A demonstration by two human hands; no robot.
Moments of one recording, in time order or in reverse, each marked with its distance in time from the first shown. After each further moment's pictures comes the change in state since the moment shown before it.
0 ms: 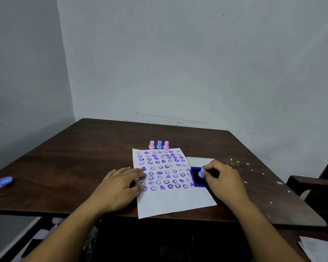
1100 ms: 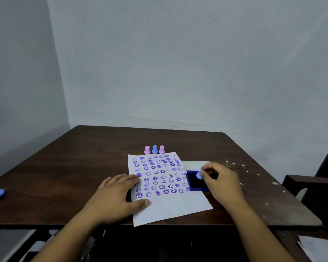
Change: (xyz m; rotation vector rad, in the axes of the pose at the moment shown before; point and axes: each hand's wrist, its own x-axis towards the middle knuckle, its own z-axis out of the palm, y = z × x) left_hand -0.004 0.009 0.002 0.150 0.001 -0.012; right_hand 0.002 0.007 -0.001 0.182 0.089 -0.047
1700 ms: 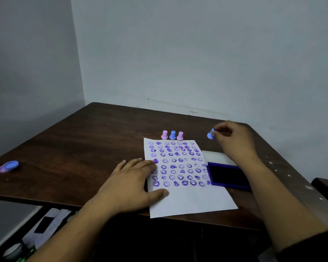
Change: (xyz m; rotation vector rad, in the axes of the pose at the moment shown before) left_hand 0.002 -0.003 0.007 0.030 0.023 0.002; right_hand 0.093 -0.048 0.025 0.108 -0.033 -0.033
